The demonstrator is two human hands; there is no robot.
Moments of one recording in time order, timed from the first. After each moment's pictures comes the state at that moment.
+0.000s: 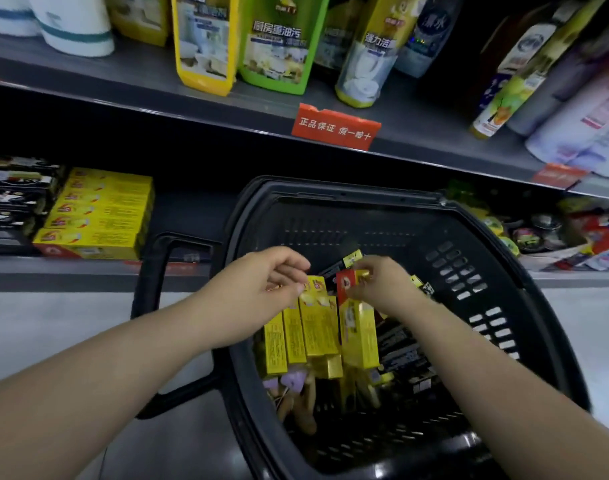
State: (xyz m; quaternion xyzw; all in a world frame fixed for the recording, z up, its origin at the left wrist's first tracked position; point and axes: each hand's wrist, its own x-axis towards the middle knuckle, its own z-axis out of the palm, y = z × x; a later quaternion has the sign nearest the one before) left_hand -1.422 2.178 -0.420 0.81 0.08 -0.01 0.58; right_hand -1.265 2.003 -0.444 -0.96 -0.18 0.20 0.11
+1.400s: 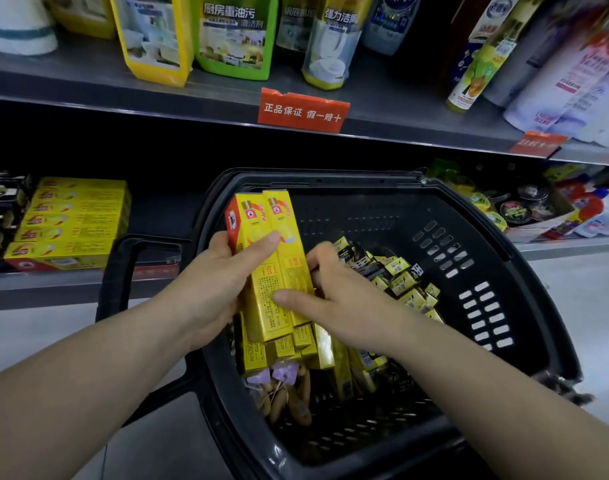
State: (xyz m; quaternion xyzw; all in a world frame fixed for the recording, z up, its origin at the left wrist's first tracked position) left_hand -1.410 2.163 -0.420 0.52 0.25 -0.01 0.82; right_hand -1.345 2.014 -0.387 -0.85 -0.33 0.31 0.27
